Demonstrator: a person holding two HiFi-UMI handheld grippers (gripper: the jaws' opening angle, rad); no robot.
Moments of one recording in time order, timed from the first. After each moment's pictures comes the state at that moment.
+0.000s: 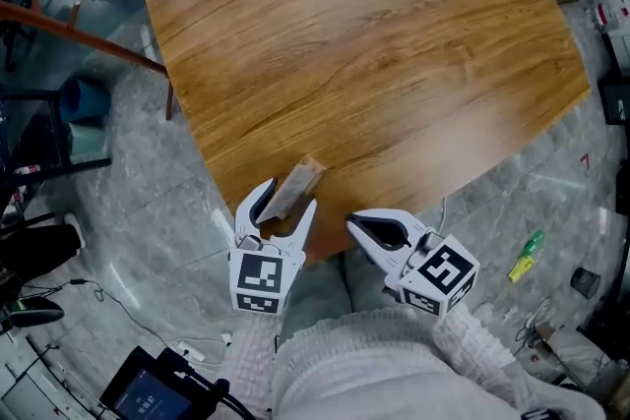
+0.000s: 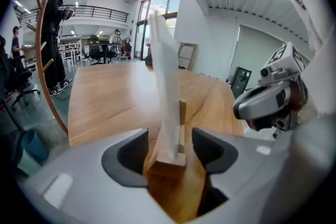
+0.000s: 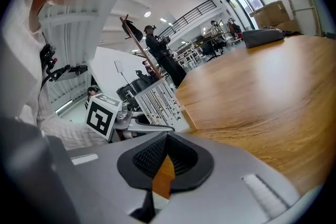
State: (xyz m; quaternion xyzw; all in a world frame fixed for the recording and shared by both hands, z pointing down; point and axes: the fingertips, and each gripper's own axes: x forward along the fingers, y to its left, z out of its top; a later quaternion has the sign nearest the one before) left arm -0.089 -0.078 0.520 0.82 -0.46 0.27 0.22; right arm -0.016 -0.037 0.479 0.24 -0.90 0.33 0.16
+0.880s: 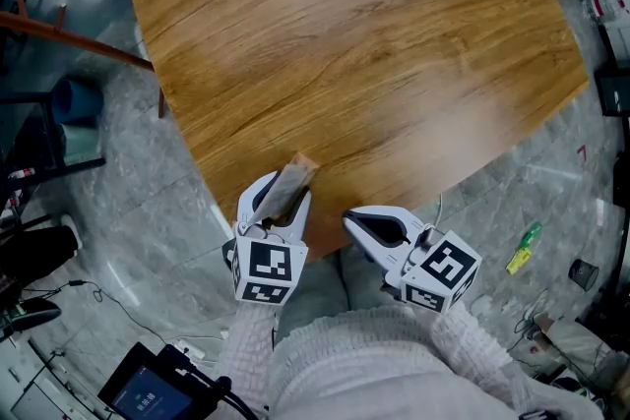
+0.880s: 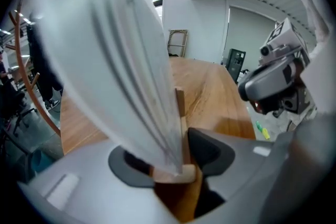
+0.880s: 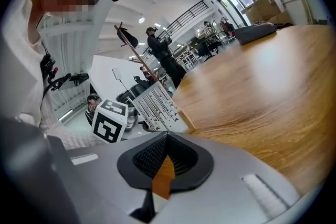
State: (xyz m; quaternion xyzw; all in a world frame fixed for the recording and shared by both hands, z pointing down) left arm -0.079 -0.087 0.551 0.81 -0.42 0.35 0.19; right arm -0.009 -0.045 0.488 0.25 -0.89 0.36 0.14
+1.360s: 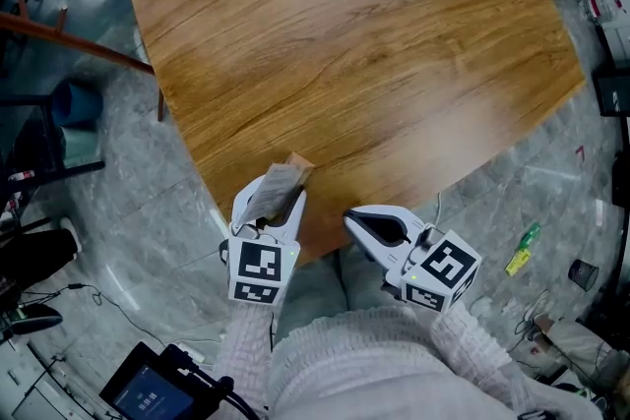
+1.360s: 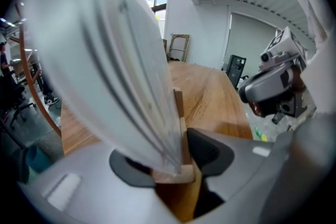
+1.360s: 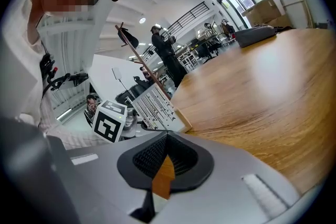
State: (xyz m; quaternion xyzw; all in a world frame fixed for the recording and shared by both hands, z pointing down) left arm -0.081 -0.089 0.545 0.82 -0.43 0.32 0.20; right arm -0.005 -0.046 0.485 0.26 -0.89 0.36 0.14
